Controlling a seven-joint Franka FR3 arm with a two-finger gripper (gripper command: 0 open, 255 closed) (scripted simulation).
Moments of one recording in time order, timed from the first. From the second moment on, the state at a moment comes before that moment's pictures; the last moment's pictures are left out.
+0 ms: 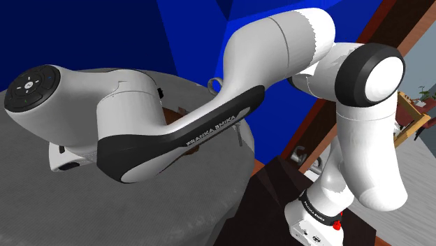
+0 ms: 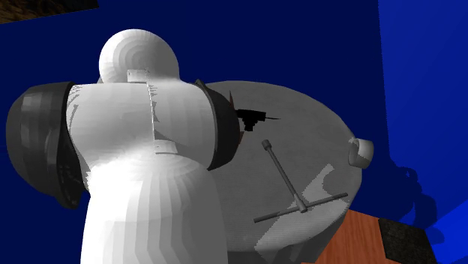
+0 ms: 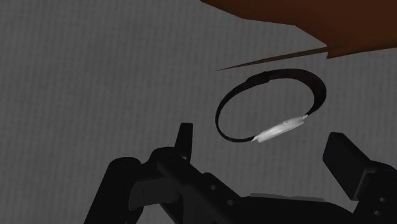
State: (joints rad) arm 0.58 0.61 0.46 -1.53 -0.67 1.75 -0.87
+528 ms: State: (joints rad) arm 0.58 0.61 0.46 -1.53 -0.67 1.75 -0.87
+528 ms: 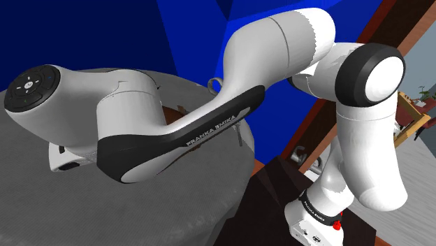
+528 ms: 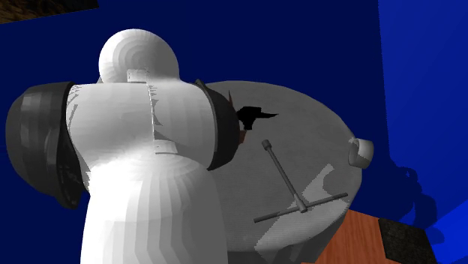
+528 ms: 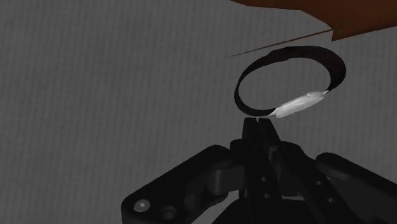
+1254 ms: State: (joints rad) arm 0.42 0.22 0.53 -2.04 -0.70 2.14 -1.01
